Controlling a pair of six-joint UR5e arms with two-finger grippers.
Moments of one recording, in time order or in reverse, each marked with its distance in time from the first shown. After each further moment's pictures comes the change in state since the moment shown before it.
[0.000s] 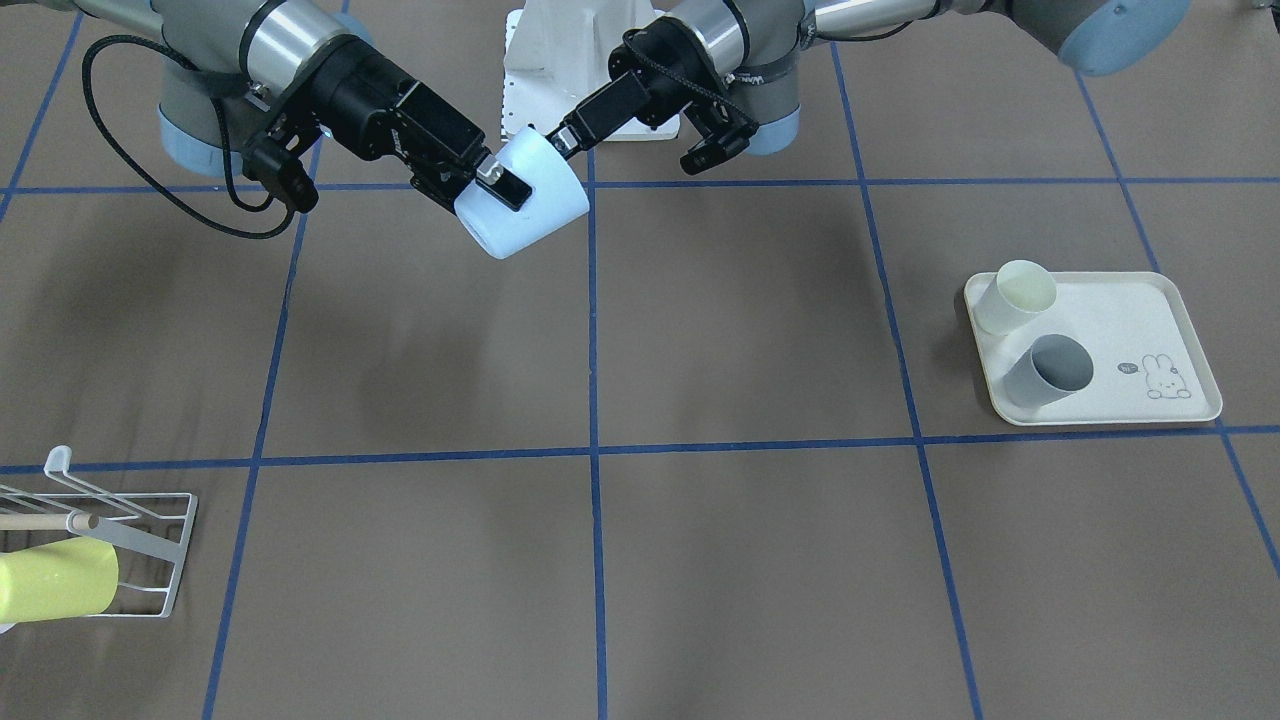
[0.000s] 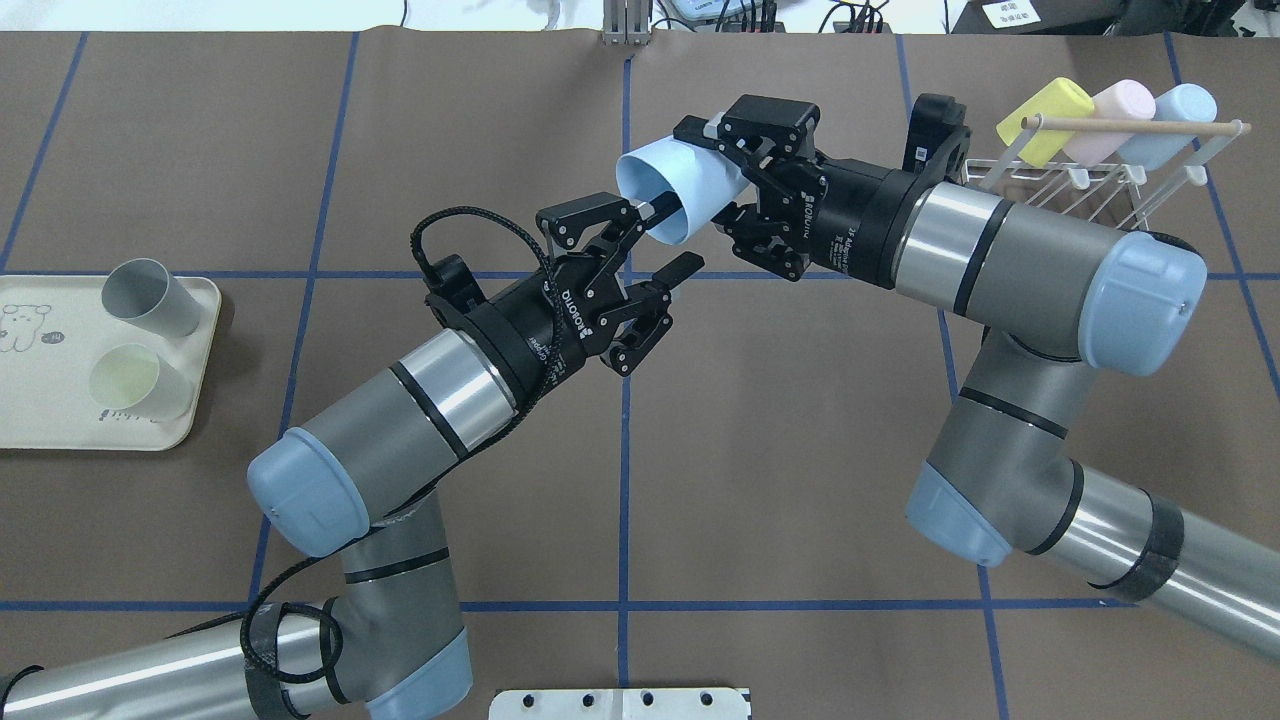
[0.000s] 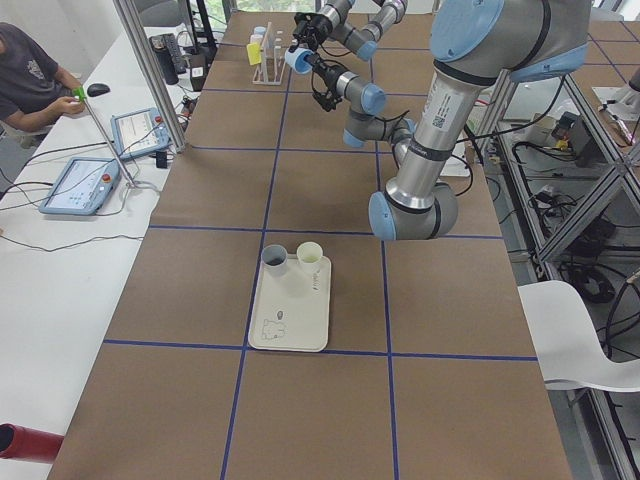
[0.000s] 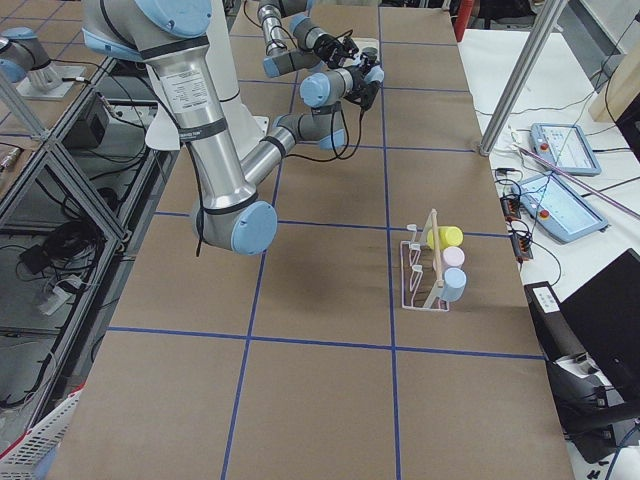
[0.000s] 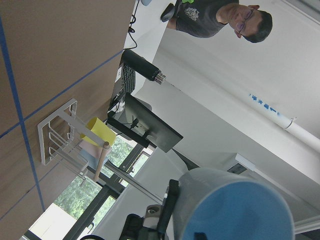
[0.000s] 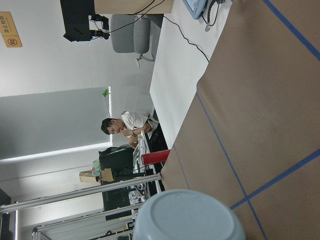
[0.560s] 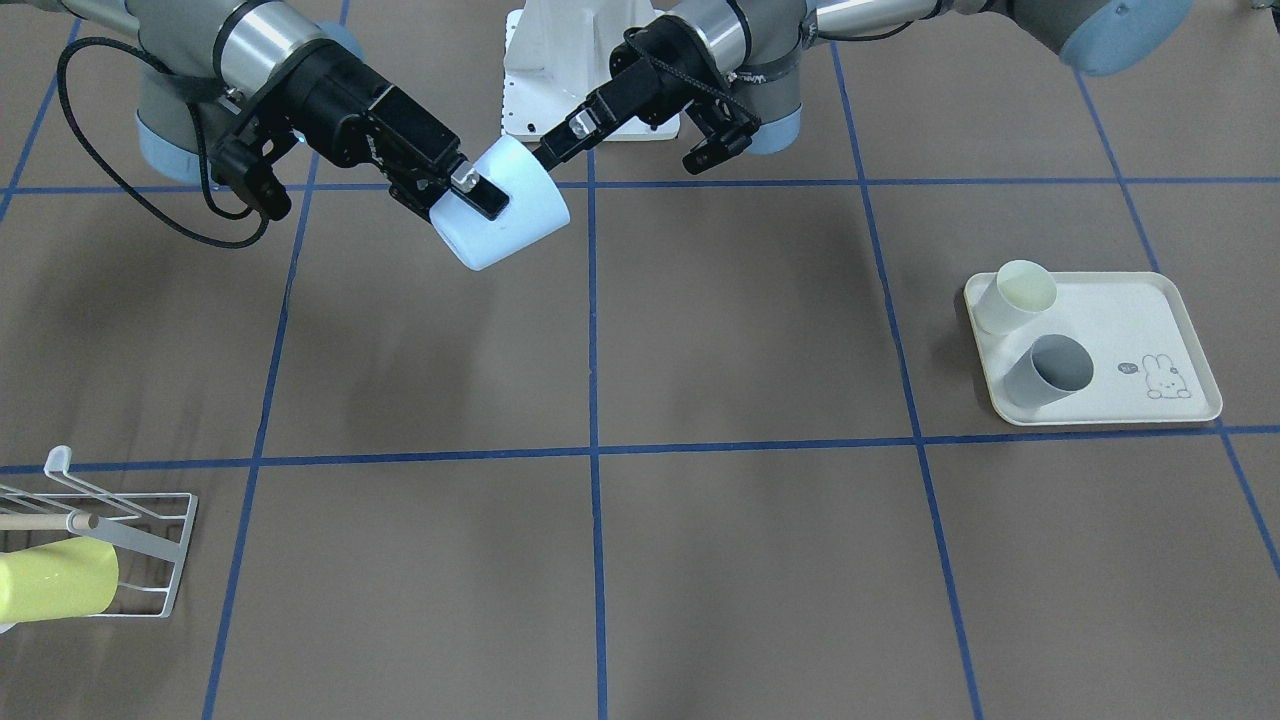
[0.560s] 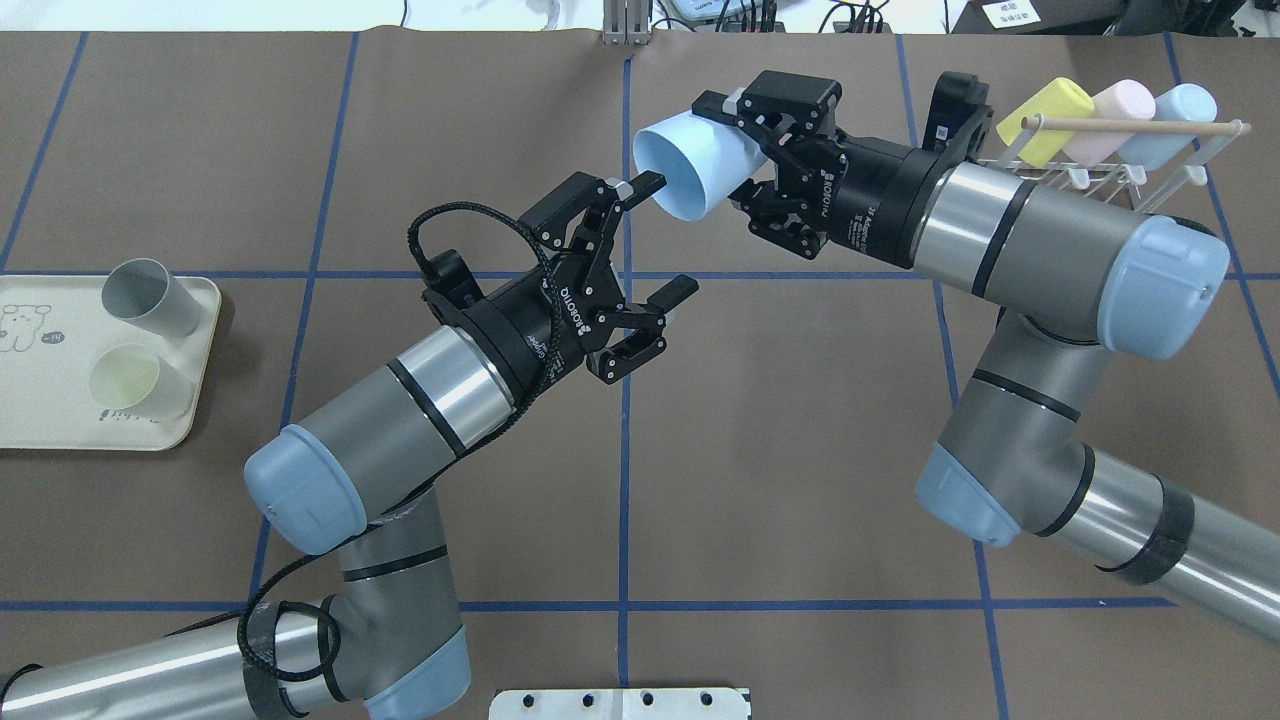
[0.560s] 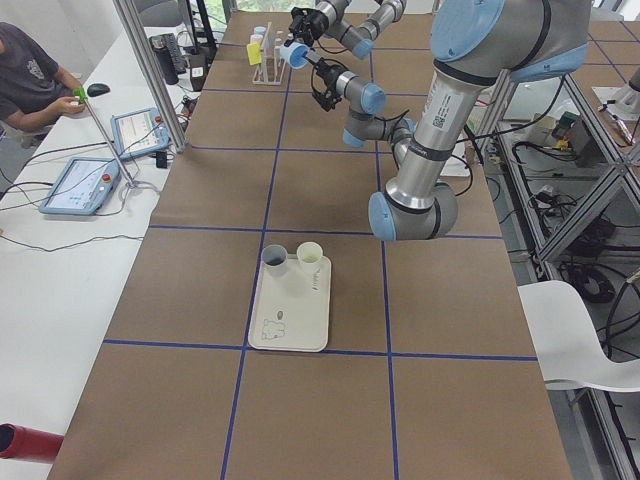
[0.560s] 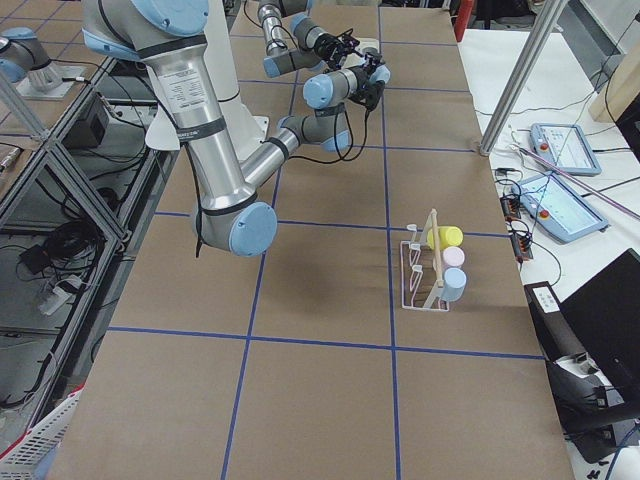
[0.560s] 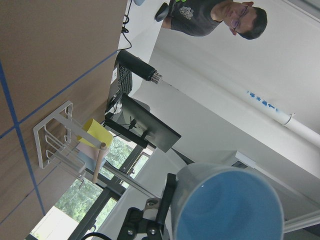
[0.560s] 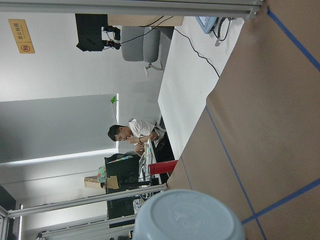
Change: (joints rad) left arm -0.002 0.002 -0.002 0.000 -0.004 0.014; right arm 0.053 -0.008 -0.013 0.016 -0.002 -0.026
